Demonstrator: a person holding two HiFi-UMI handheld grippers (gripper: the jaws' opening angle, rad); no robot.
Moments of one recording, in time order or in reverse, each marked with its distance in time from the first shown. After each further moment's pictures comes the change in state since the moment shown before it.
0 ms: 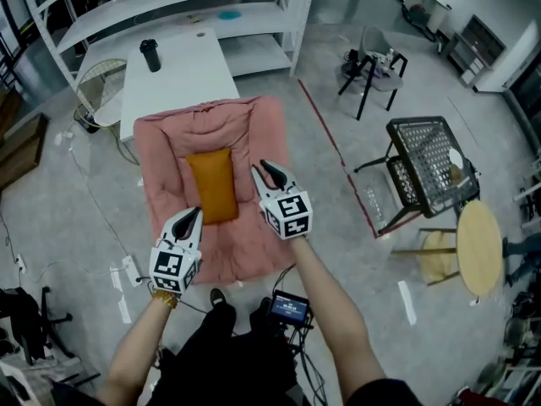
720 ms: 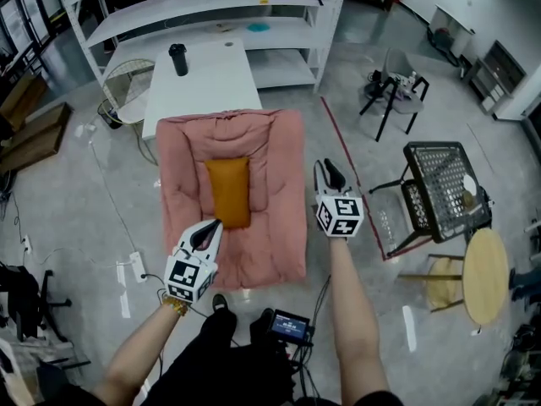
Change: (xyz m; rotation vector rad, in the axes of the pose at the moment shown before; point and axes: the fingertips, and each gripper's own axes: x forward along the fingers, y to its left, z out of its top) left arm -0.016 -0.037 0.006 0.014 -0.008 0.001; right arm -0.052 -0.123 0.020 0.005 -0.069 -0.214
